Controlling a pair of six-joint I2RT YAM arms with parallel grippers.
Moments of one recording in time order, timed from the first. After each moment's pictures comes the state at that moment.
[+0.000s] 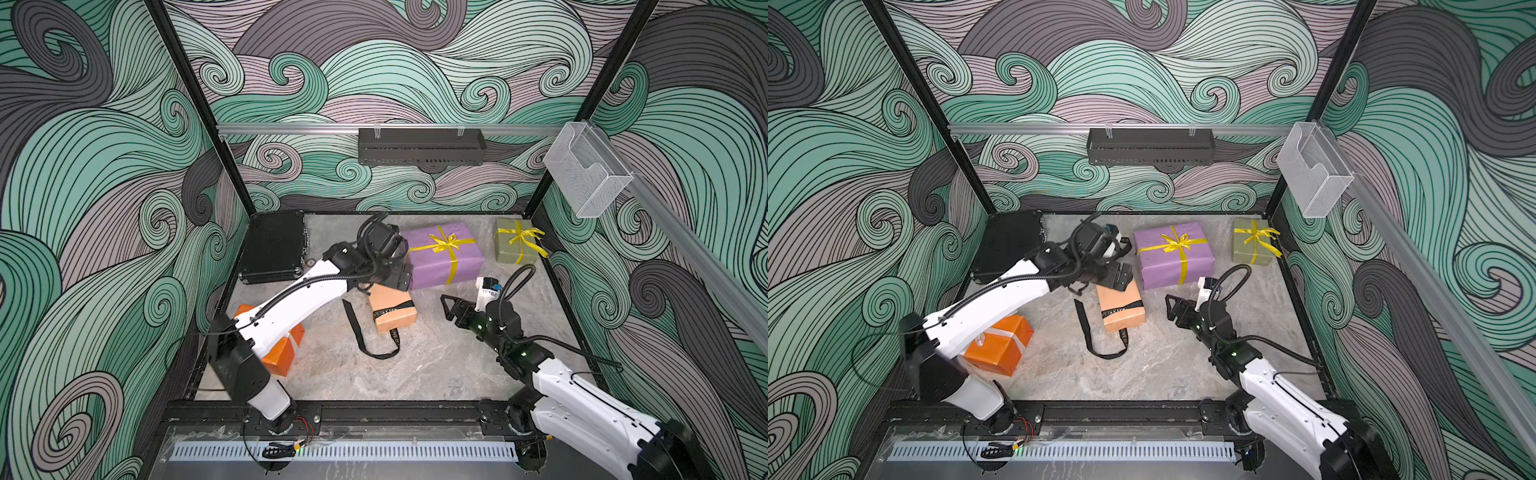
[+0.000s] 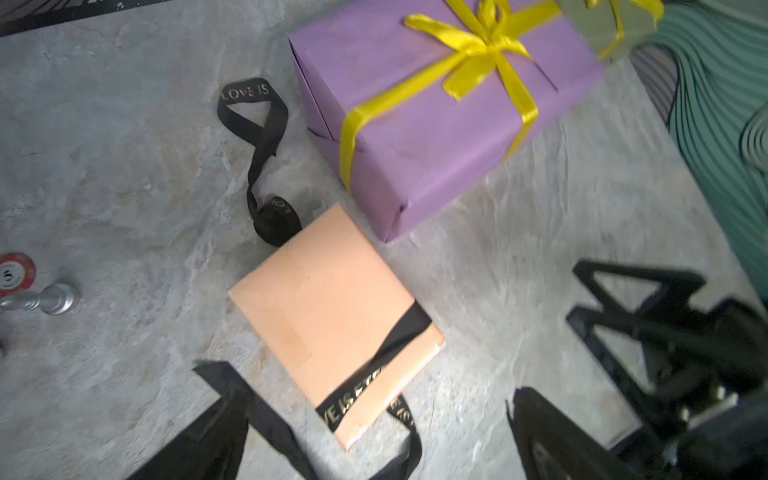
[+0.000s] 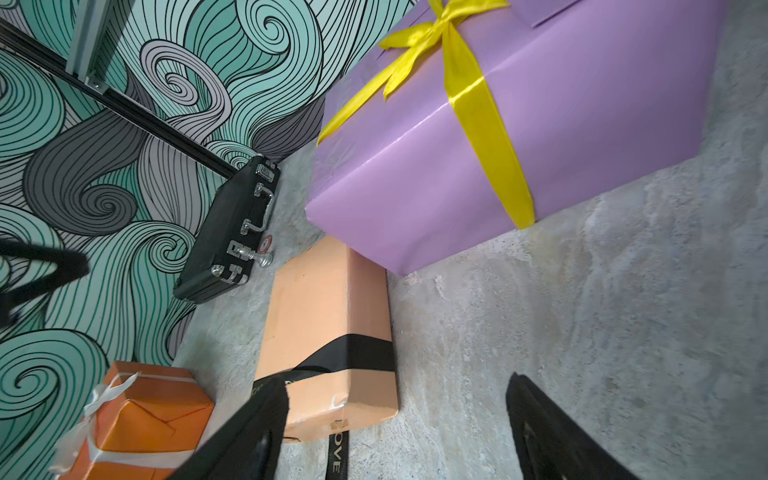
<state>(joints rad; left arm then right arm) -0.80 1.50 1.47 -0.92 -0.12 -0.34 0.55 0.81 0.31 0.10 0.08 0.70</state>
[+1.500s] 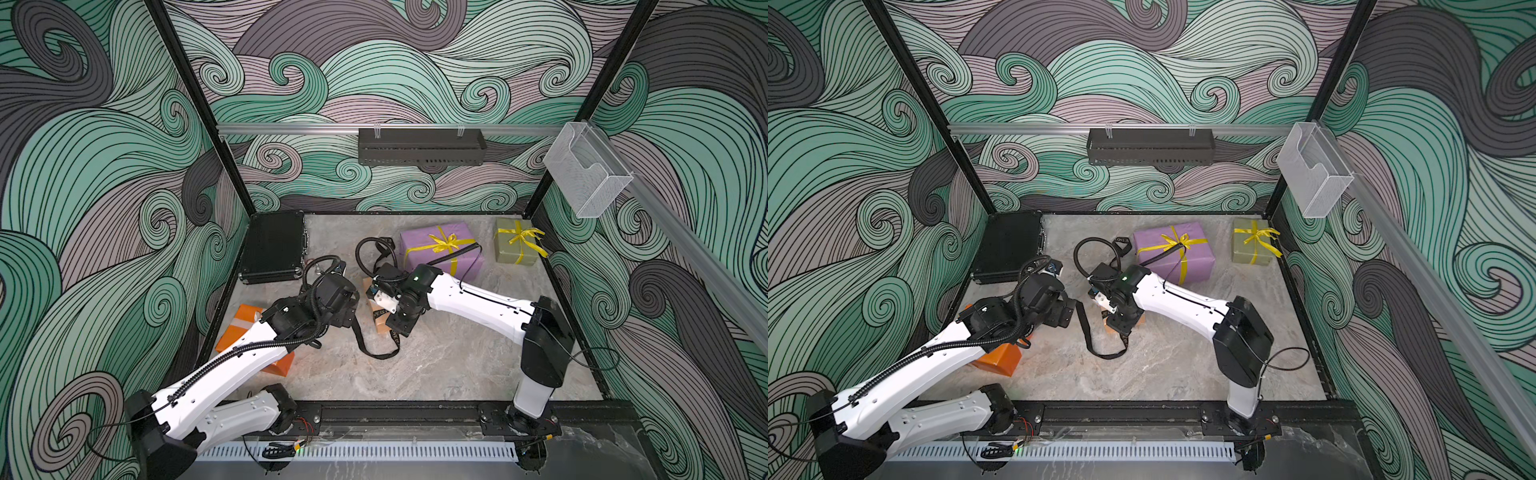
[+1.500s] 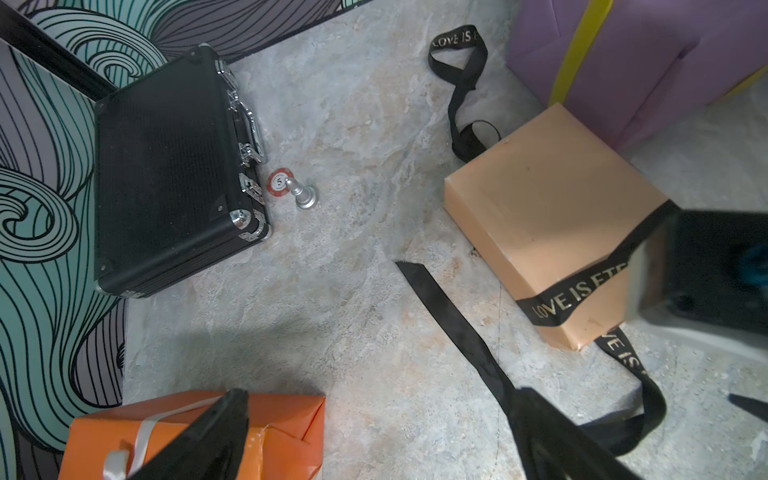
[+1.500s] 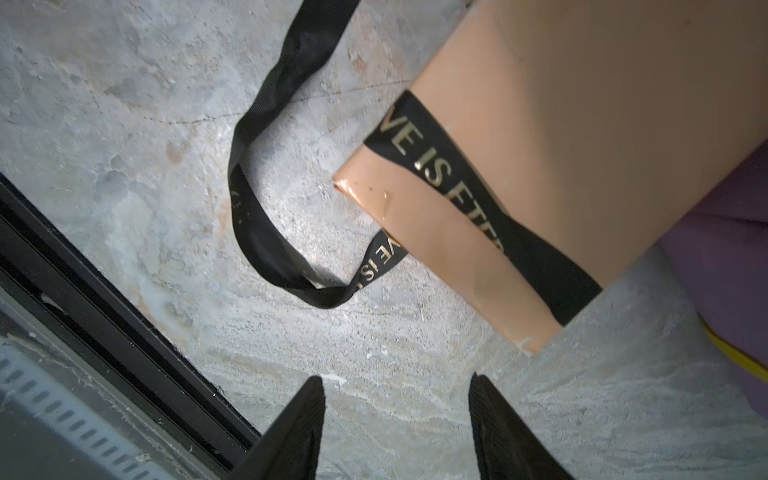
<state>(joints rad) -0.76 1.01 0.99 -0.91 -0.52 -0.31 0.96 1.84 1.55 -1.12 0.02 -0.14</state>
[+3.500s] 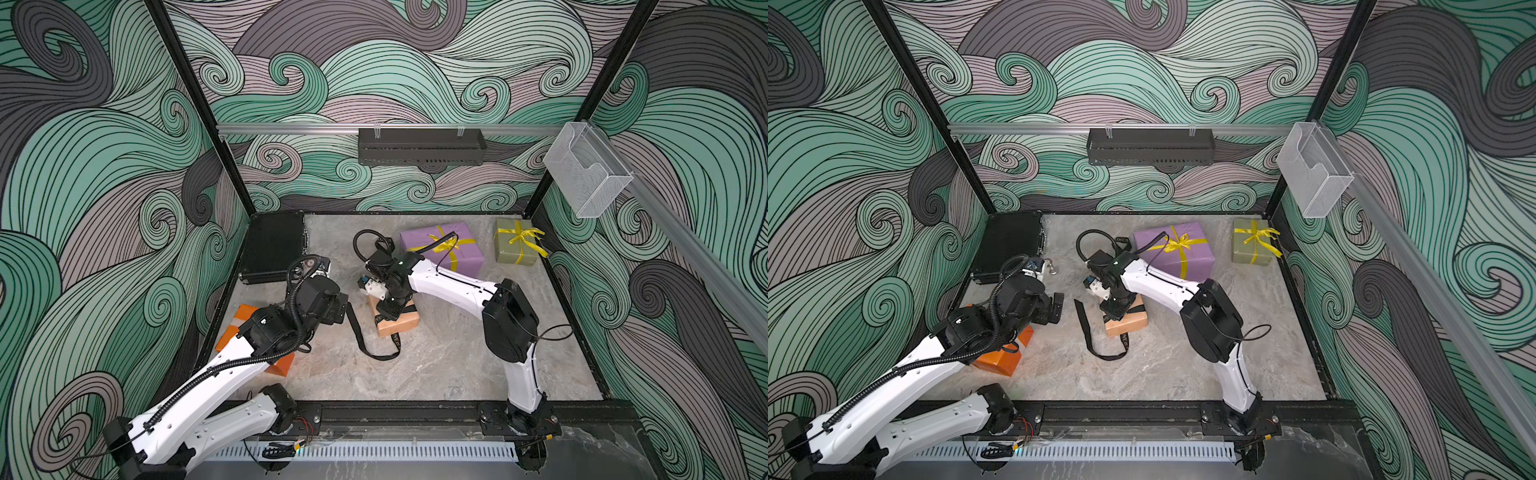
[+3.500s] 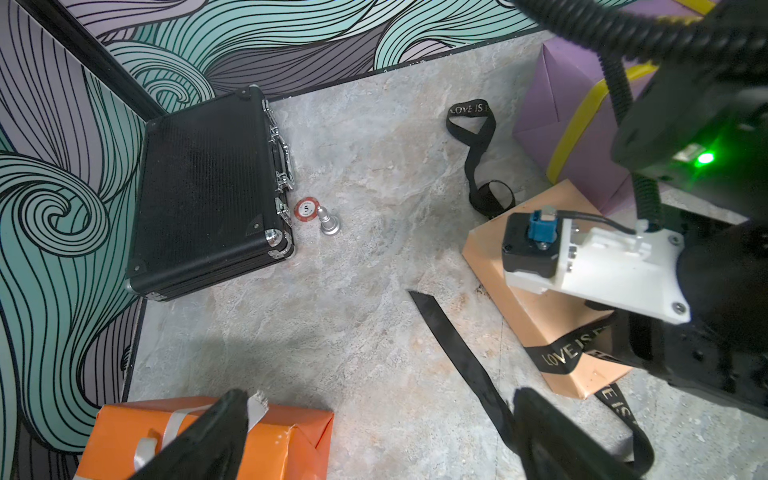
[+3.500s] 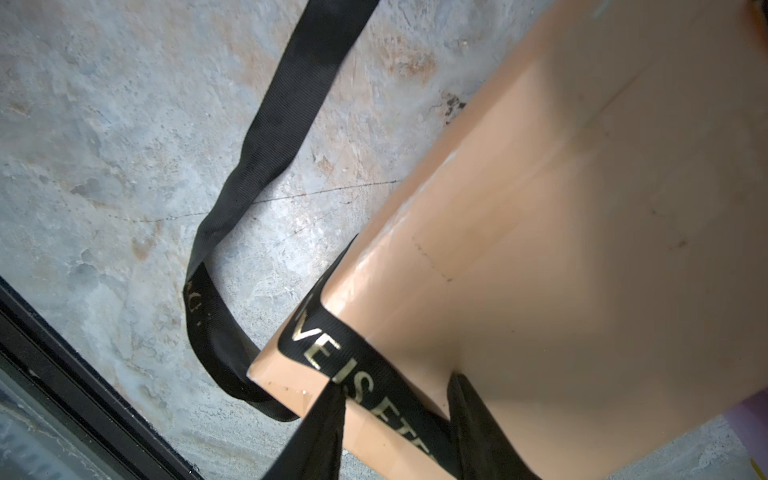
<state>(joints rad) -0.75 0.90 0.98 -0.89 -0.55 -0.33 0.87 2.03 1.67 -1.07 -0.10 -0.19</state>
